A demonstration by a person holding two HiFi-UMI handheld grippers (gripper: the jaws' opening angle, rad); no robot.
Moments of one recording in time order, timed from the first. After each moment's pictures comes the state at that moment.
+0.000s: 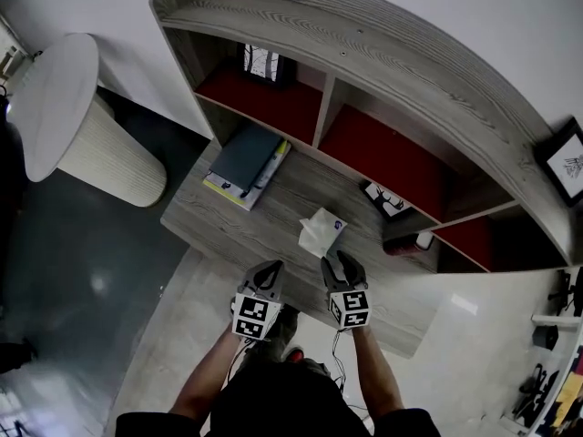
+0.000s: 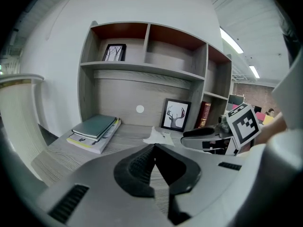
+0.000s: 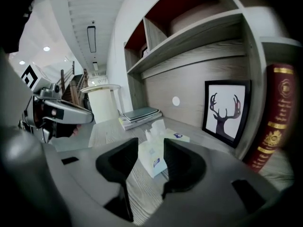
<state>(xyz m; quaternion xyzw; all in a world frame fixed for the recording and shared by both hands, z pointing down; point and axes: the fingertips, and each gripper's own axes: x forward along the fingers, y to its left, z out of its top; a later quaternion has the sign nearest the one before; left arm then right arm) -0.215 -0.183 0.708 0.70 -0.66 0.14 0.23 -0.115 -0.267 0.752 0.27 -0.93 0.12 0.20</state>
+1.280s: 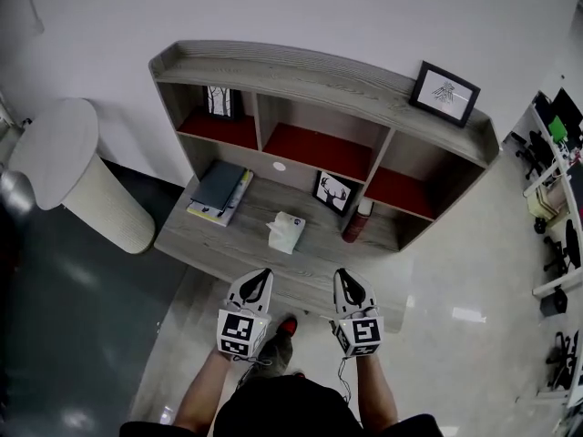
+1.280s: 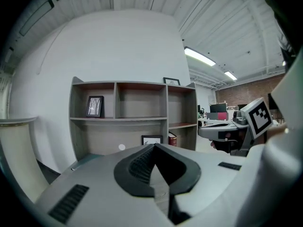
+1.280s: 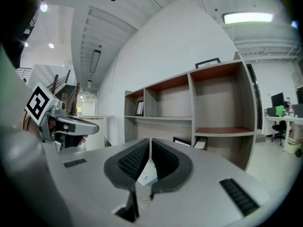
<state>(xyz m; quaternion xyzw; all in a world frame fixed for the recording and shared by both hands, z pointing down) -0.119 -0.108 0.542 0.76 -0.64 0.09 0.07 0.033 -0.165 0.550 0.39 -0.92 0.03 0.06</state>
